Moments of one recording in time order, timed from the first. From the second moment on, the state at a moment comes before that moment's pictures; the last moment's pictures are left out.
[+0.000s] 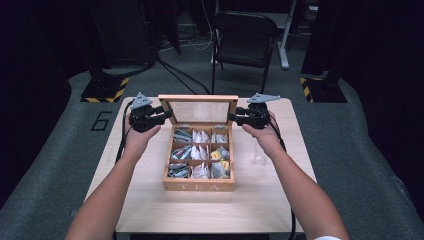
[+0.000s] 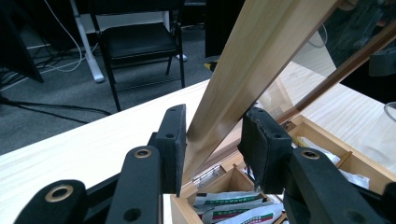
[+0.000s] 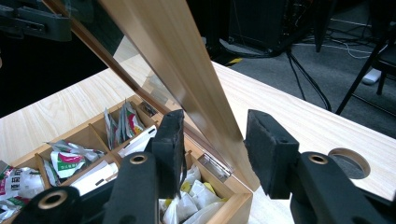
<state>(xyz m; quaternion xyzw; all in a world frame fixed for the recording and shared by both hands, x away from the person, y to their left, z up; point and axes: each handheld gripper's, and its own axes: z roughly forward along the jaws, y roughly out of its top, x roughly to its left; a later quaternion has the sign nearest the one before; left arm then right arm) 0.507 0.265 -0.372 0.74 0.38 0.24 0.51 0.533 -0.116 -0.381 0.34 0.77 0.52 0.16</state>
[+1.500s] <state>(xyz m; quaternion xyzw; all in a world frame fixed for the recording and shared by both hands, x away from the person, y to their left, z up) 0.527 0.262 -0.373 0.72 0.41 0.23 0.51 0.562 -0.112 -0.380 0.32 0.78 0.52 0.14</state>
